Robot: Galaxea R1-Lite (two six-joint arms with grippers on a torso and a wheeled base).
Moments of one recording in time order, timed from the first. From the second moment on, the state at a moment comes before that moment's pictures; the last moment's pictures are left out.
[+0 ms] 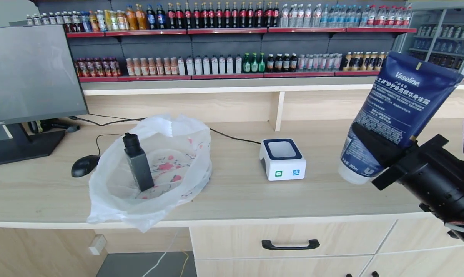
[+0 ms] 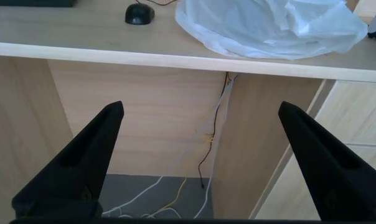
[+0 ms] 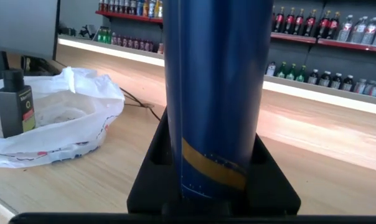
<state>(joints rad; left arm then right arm) 0.00 0.00 0.00 0.00 0.00 -0.01 0.43 1.51 -0.30 -1.57 0.07 -0.15</state>
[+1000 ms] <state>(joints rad) 0.00 0.00 0.00 0.00 0.00 0.00 0.38 1.79 -0.71 -1.57 0.21 -0.46</state>
